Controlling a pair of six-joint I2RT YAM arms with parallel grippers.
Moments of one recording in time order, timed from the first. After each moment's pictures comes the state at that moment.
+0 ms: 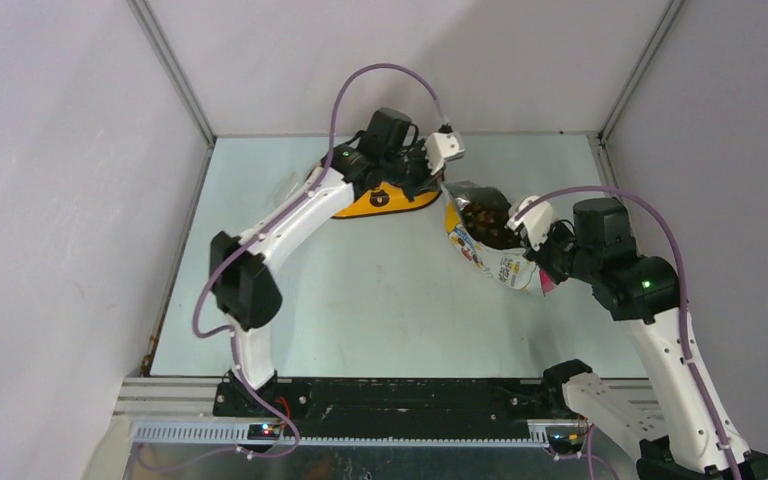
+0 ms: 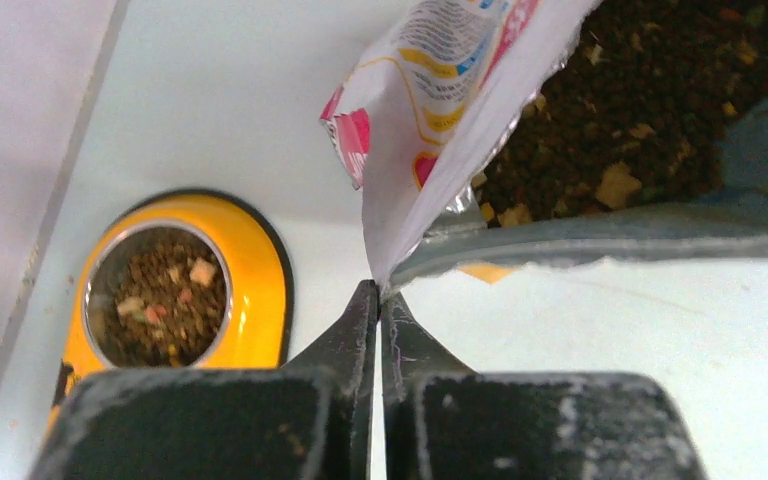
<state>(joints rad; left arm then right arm) -0.67 1.94 1.93 -0.60 0.46 0.48 0.32 0.86 1.19 -1.04 -0.14 -0.57</state>
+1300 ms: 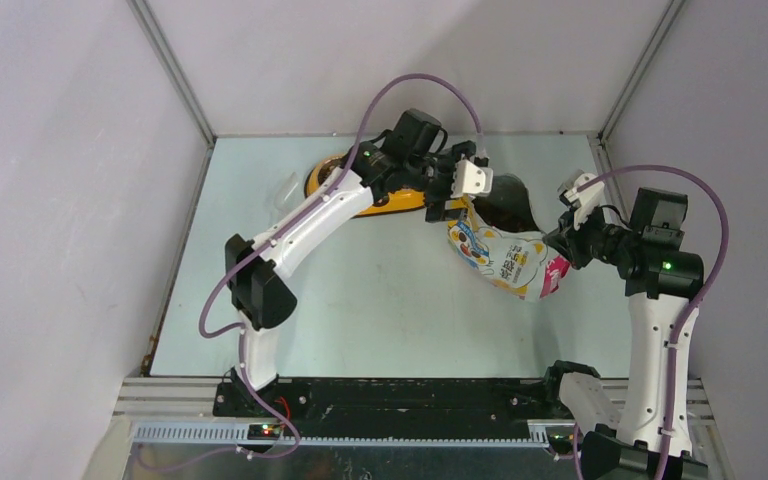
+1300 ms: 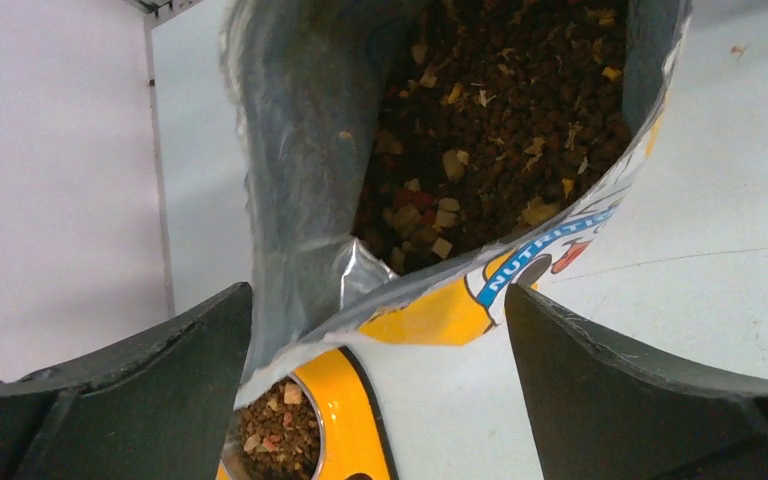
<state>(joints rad) -0.77 1.95 2.07 -0.77 0.56 0.89 -0.22 0.92 1.22 -1.04 -0.77 -0.67</state>
